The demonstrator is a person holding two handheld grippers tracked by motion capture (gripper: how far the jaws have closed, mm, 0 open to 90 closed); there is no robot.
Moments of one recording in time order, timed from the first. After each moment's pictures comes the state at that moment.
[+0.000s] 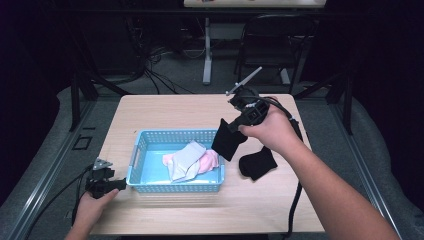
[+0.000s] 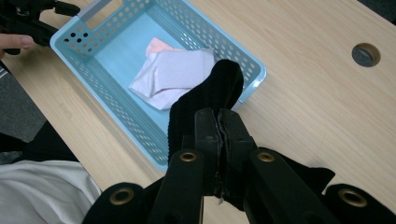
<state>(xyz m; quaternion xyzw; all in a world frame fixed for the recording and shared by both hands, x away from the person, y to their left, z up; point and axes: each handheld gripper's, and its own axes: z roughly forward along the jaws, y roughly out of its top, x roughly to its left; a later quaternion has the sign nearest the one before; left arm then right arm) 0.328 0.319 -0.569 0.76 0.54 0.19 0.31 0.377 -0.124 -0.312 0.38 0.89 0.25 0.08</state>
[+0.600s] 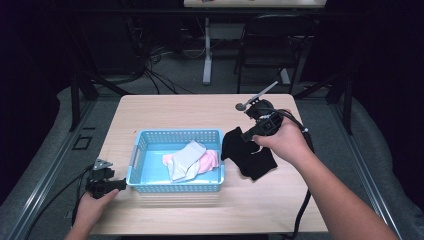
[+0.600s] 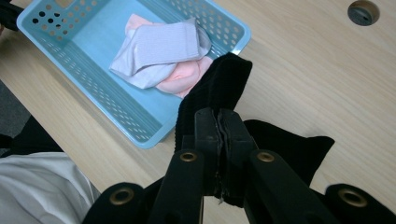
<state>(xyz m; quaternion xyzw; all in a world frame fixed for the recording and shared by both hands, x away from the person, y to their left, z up) 0.328 0.319 -0.570 0.76 0.54 0.19 0.31 0.374 -0.159 -0.344 0.42 0.87 0.24 0.06</state>
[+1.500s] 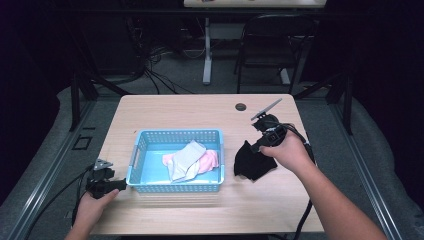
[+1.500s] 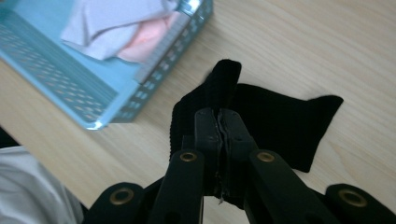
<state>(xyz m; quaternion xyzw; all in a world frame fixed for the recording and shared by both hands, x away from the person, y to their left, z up) 0.328 0.319 -0.570 0.76 0.54 0.19 0.30 0.386 -0.186 -0.407 0.46 0.86 0.20 0.04</state>
